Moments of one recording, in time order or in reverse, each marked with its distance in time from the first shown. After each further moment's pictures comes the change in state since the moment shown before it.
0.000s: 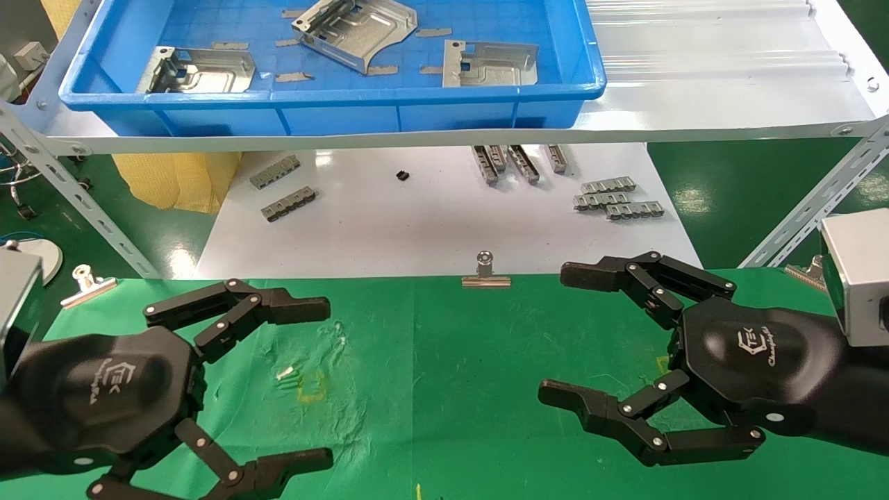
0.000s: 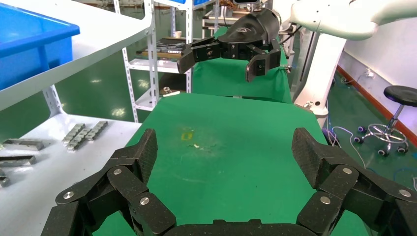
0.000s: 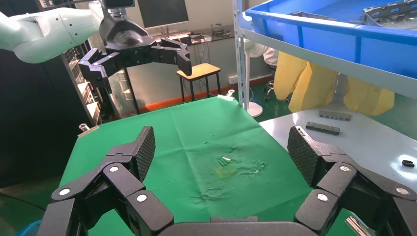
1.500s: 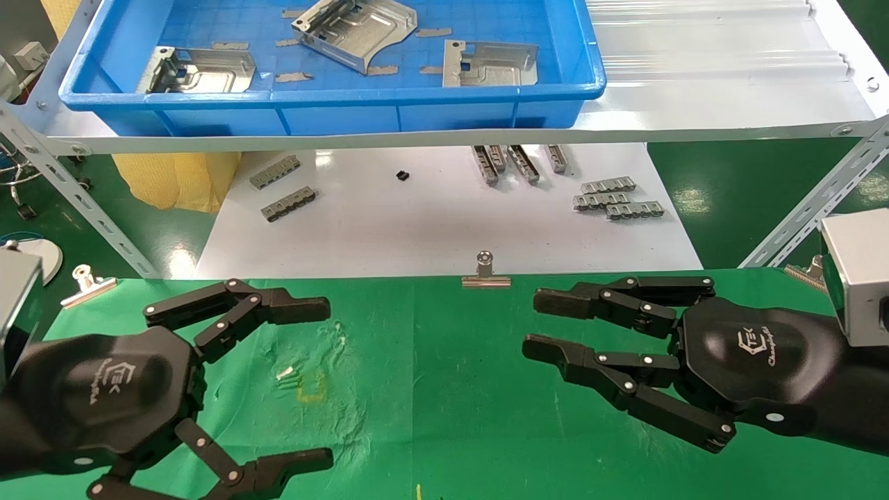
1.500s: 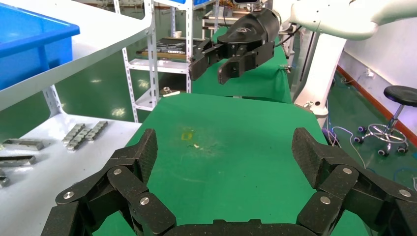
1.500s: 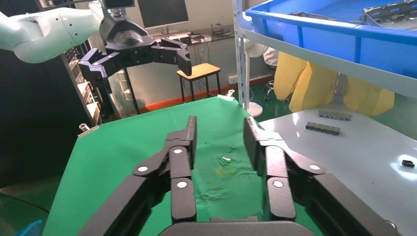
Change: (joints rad) left arm 0.000 0.000 0.000 0.000 0.000 0.000 0.000; right arm 0.000 0.000 0.000 0.000 0.000 0.000 0.000
